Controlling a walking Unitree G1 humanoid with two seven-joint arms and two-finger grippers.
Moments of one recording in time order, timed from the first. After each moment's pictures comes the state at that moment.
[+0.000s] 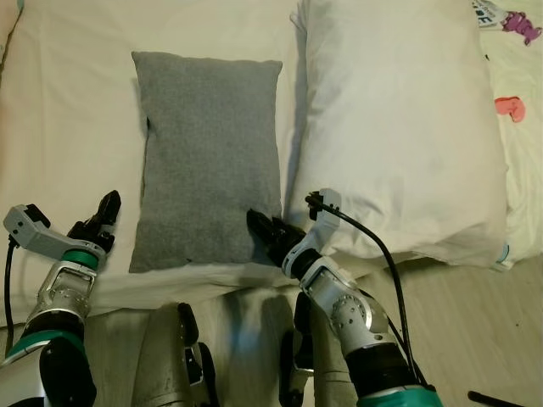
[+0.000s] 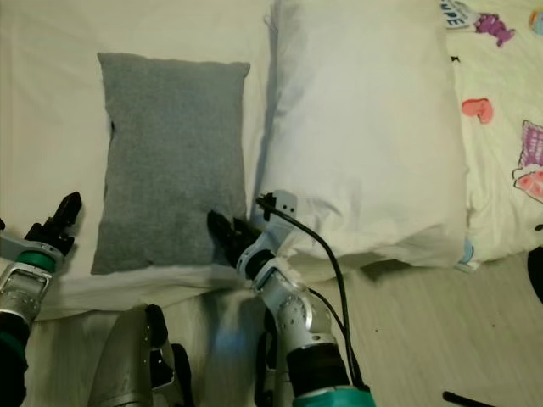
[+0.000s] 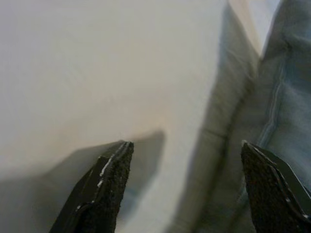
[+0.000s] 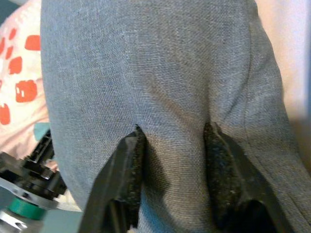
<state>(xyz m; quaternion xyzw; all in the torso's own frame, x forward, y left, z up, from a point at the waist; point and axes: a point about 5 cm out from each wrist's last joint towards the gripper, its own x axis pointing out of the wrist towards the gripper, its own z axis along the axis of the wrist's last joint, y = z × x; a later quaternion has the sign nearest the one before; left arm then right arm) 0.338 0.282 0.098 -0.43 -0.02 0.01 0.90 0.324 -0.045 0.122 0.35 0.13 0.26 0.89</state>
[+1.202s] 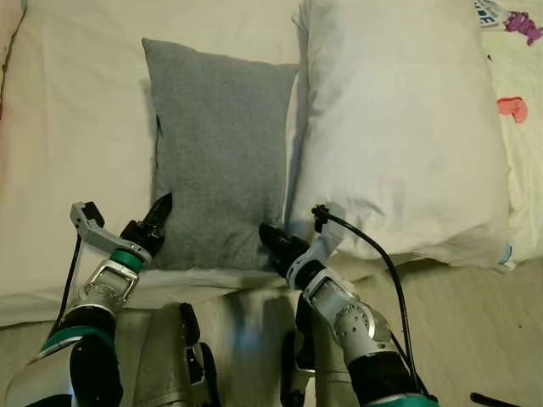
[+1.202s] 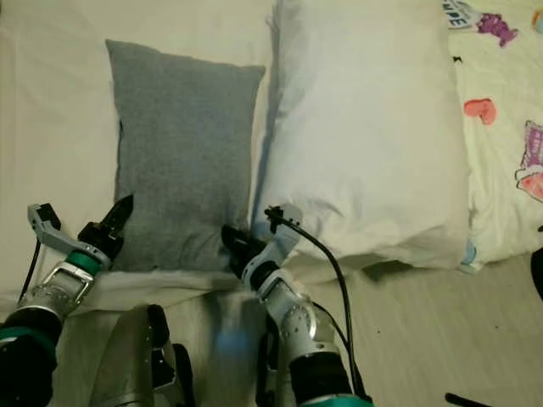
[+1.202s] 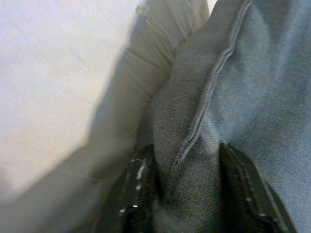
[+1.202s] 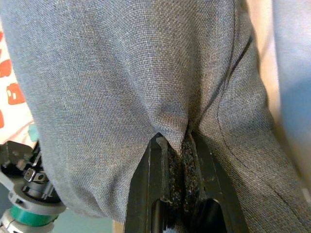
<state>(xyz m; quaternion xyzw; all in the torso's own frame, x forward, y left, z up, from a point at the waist) 0.348 0.219 0.091 -0.47 0.02 -0.14 0.87 0.319 -0.052 0.103 0.36 0.15 0.25 0.88</state>
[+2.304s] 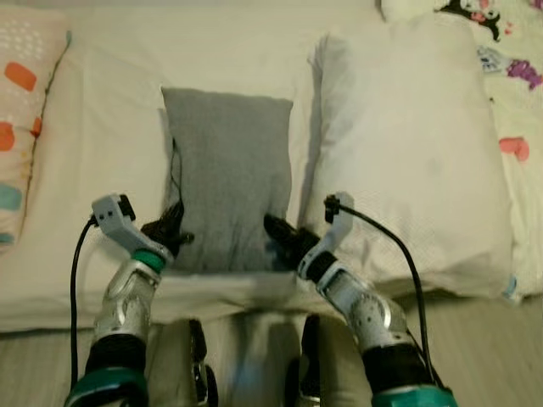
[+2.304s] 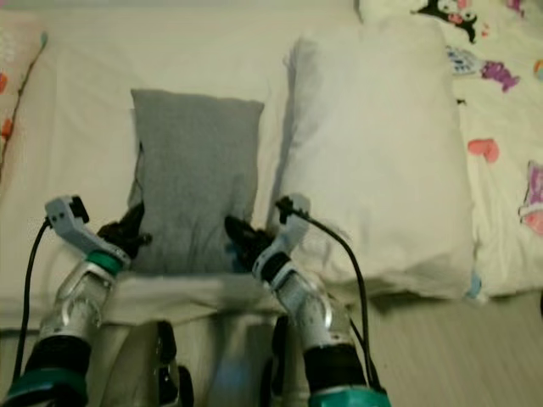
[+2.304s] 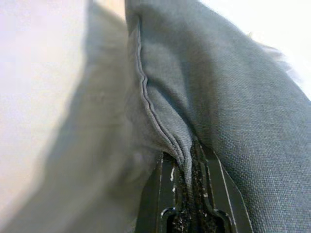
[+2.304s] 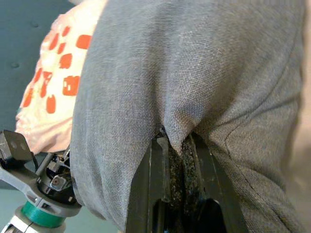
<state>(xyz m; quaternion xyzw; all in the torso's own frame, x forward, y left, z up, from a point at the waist) 0.339 0.183 0.112 -0.27 -0.03 -0.10 0.96 0.325 -0.070 0.124 0.35 0.11 0.30 0.88</state>
